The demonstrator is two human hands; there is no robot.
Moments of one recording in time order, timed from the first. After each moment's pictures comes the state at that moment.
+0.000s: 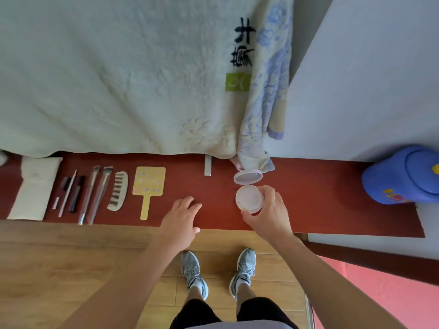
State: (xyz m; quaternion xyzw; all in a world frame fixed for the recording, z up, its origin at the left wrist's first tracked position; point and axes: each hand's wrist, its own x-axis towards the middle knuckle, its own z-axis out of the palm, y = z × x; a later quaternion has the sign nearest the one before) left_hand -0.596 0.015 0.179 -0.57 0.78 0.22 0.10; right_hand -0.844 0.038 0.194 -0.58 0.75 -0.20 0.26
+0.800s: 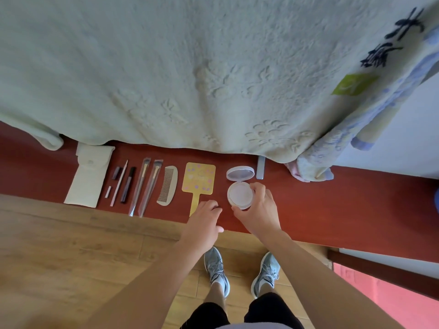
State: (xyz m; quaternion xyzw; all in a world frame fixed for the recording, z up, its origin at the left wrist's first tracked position) left_hand -0.517 0.007 0.164 -0.58 0.77 0.28 0.03; right_hand -0.693 -0.012 0.155 -0.62 0.71 -0.20 0.27
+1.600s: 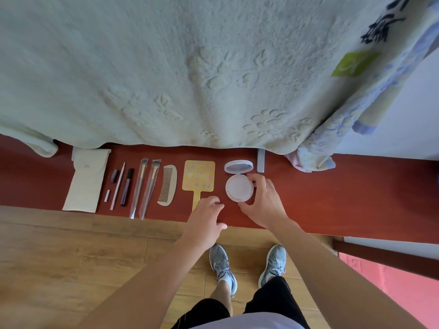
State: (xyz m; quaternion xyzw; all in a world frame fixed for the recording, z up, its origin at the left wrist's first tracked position) left_hand -0.510 0.005 0.160 -0.57 0.77 0.28 0.01; right_hand -0.705 -0.019 0.148 -0.64 0.68 -0.18 0.31
